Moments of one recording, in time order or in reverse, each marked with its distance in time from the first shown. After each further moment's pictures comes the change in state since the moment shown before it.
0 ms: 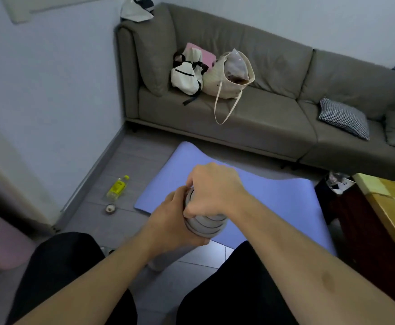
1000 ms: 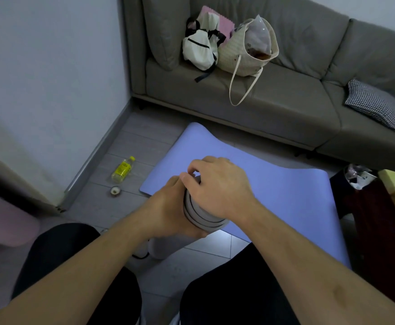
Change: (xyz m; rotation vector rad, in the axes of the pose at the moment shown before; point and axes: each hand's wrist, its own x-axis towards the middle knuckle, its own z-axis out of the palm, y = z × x) left_hand 0.035 -0.026 -0.029 -0.007 -0.134 0.012; right_hand 0.048 0.003 0.041 0.157 0.053 -0.038
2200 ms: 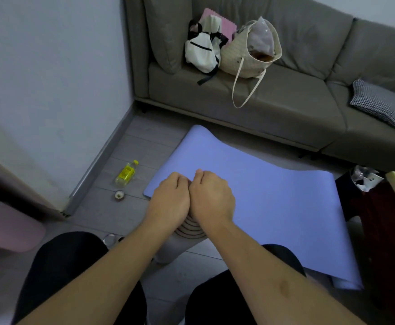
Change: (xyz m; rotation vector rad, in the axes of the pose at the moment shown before) left_hand 0.025 0.013 -0.008 -0.294 0.292 -0.485; right_hand 0.022 -0.025 0.050 0.412 0.168 0.490
